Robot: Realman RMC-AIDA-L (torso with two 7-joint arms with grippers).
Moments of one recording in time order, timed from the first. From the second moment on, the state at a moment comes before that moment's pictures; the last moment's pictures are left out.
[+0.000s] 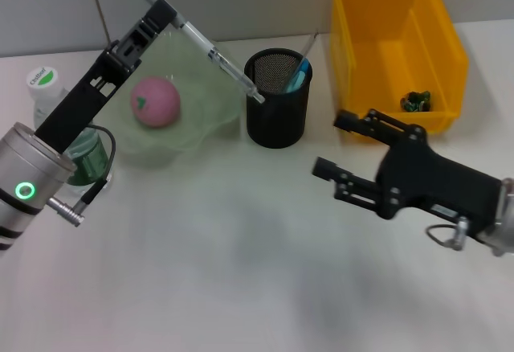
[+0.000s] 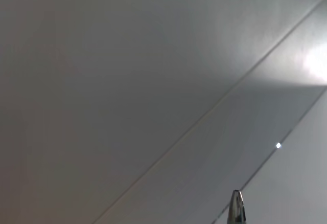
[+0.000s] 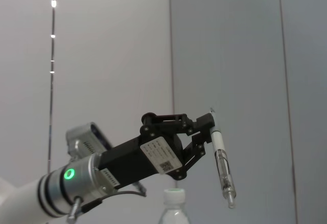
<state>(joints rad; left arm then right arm) -0.69 -2.08 0.89 -0.08 0.98 1.66 -1.31 0.48 2.08 -0.31 -0.20 -1.95 -1.74 0.63</state>
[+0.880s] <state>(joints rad) -0.68 -2.08 0.56 -0.25 1.20 1.66 -1.27 0.61 2.09 -0.24 0.07 -1.87 -1.57 0.27</state>
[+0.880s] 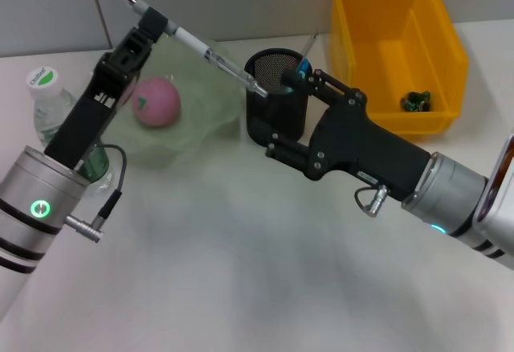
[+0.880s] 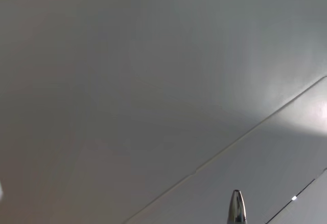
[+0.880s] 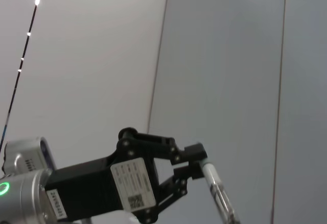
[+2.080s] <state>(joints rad) -0.67 -2.08 0.55 -0.27 1.22 1.64 -1.32 0.67 2.09 -0.23 0.09 -1.87 -1.53 0.20</state>
